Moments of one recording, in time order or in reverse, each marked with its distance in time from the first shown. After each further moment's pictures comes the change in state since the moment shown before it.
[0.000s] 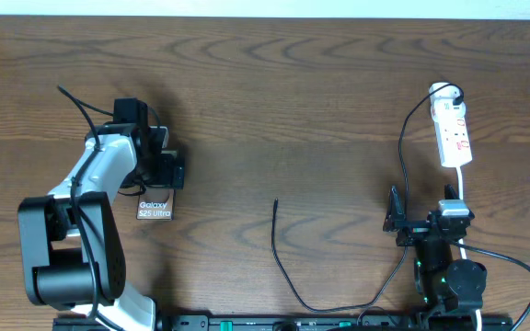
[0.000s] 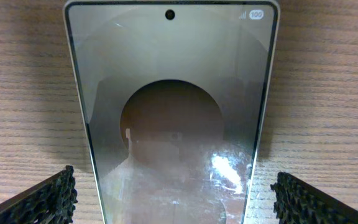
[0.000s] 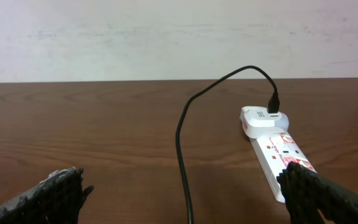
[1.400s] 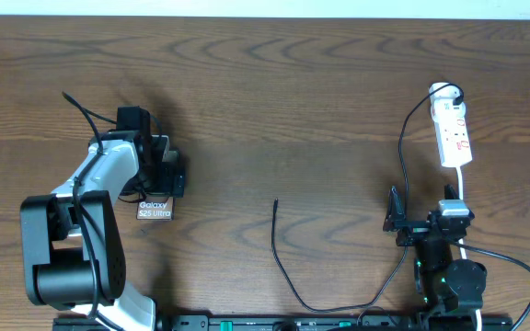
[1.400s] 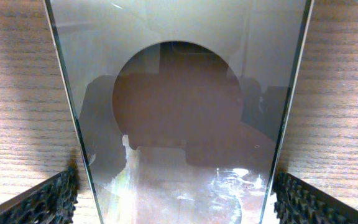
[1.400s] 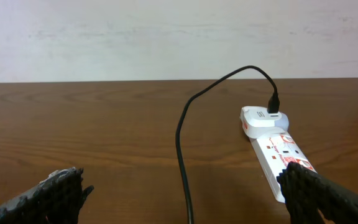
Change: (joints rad) left arm -0.001 0.001 -0.053 0.020 -0.027 0.012; right arm 0.000 0.000 0.000 0.000 0.000 0.000
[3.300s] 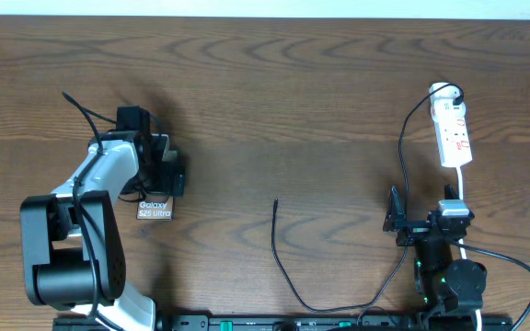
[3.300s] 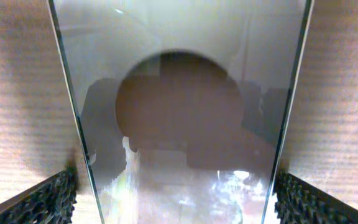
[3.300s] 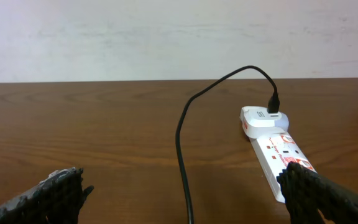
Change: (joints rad) left arm 0.000 0.000 -0.002 0.021 -0.003 0.003; right arm 0.000 0.000 0.000 0.000 0.000 0.000
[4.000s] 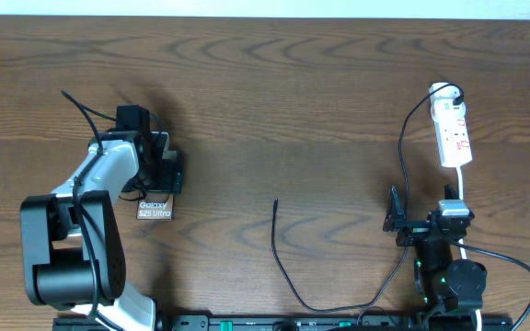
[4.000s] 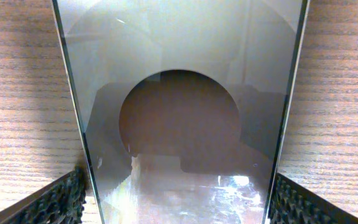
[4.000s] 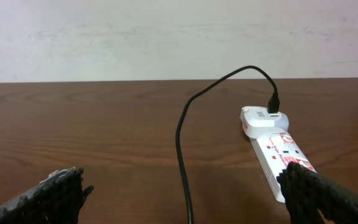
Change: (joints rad) left arm 0.000 0.000 0.000 0.019 0.000 0.003; right arm 0.000 0.000 0.000 0.000 0.000 0.000
